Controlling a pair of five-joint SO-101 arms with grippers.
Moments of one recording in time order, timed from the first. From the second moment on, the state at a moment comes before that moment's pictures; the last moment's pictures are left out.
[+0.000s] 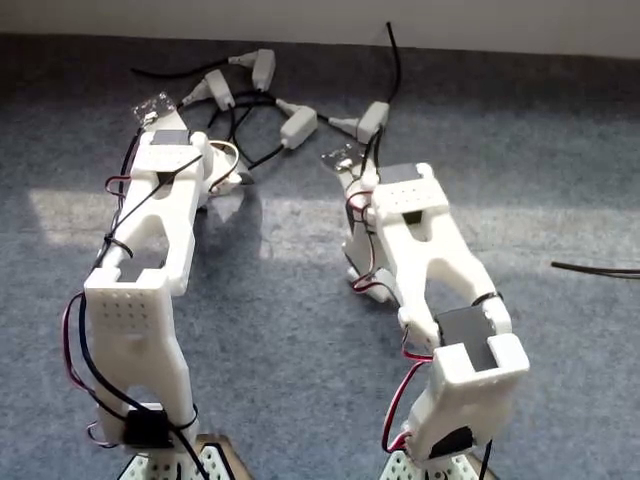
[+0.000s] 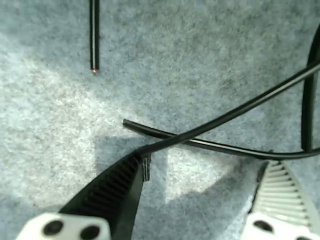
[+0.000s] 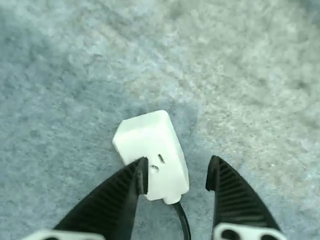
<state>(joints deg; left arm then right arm) -9.0 39.9 -18.9 65.3 35.4 -15.7 13.5 10.2 72.4 22.4</state>
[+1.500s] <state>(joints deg) -9.0 39.9 -18.9 65.3 35.3 -6.6 23.9 -18.2 97.2 34.8</state>
